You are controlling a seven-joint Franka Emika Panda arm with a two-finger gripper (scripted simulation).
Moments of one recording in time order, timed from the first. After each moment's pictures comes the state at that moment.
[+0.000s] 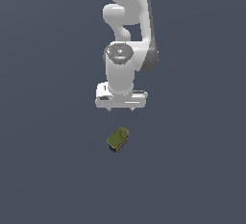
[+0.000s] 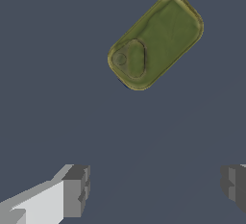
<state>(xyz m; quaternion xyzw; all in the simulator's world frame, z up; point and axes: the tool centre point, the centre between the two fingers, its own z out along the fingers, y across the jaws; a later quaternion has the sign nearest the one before) -0.016 -0.010 0.145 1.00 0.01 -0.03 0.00</state>
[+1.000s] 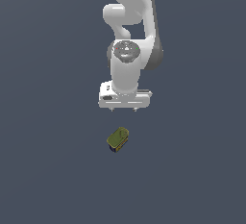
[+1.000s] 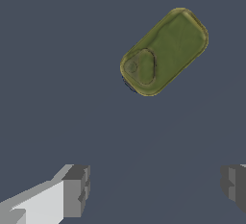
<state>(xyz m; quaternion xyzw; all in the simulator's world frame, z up) -0.010 0.003 0.155 1.00 0.01 -0.03 0.01</state>
